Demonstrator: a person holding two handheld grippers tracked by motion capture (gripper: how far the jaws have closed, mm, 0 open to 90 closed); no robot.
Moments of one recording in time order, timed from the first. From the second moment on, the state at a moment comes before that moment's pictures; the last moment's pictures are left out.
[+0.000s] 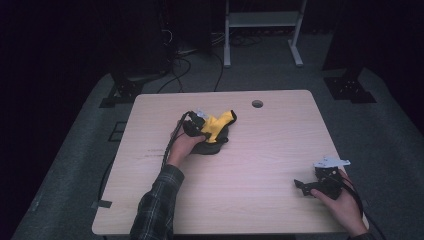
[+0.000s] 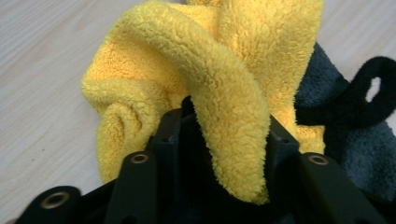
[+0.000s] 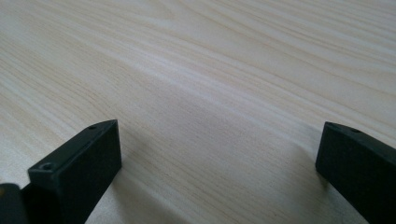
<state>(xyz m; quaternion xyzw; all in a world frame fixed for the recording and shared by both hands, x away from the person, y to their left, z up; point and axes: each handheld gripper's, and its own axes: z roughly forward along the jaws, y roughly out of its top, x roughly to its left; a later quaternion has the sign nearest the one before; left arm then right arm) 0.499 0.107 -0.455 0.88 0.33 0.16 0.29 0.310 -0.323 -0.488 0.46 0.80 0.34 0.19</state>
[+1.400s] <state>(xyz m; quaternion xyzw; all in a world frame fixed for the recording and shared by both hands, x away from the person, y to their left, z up) 0.352 0.075 -0.455 0.89 0.29 0.06 0.35 0.311 -0.322 -0.488 0.46 0.80 0.34 0.19</state>
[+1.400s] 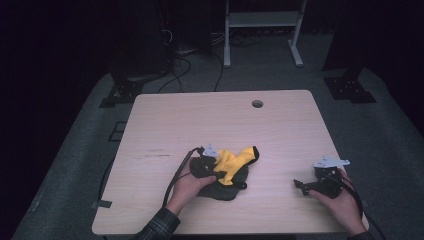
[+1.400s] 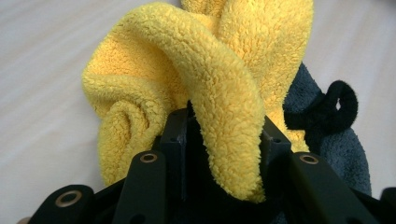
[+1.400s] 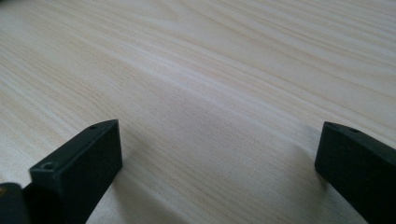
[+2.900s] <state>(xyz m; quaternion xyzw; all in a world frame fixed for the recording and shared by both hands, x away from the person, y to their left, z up) 0.315 0.148 -0.456 0.84 0.34 0.05 0.42 0.278 -0.124 -0.459 0.20 0.87 0.44 0.08</state>
